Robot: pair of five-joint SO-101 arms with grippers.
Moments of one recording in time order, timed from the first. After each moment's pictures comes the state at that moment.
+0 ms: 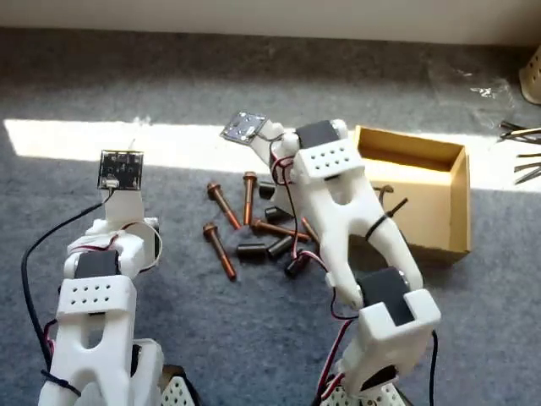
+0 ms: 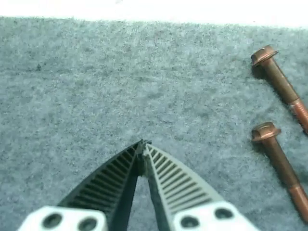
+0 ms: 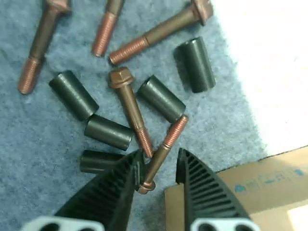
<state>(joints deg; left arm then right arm) -12.9 -48.8 68.3 43.7 -1.5 -24.3 12.6 -6.1 81.1 42.8</state>
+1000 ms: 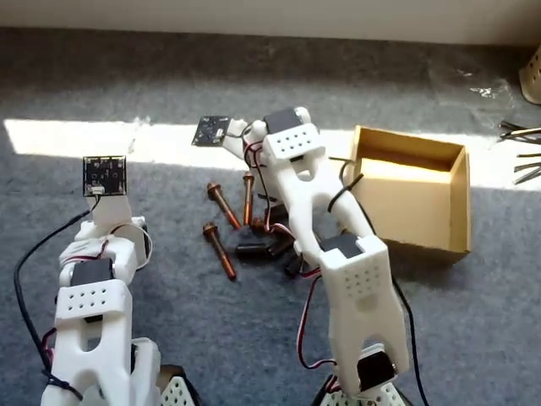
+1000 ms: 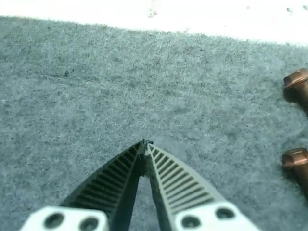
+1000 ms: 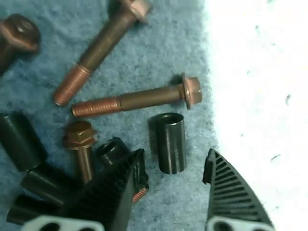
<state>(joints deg) -17.5 -48.8 73.1 33.4 -1.5 -26.2 39.7 -33.6 81.1 56.4</state>
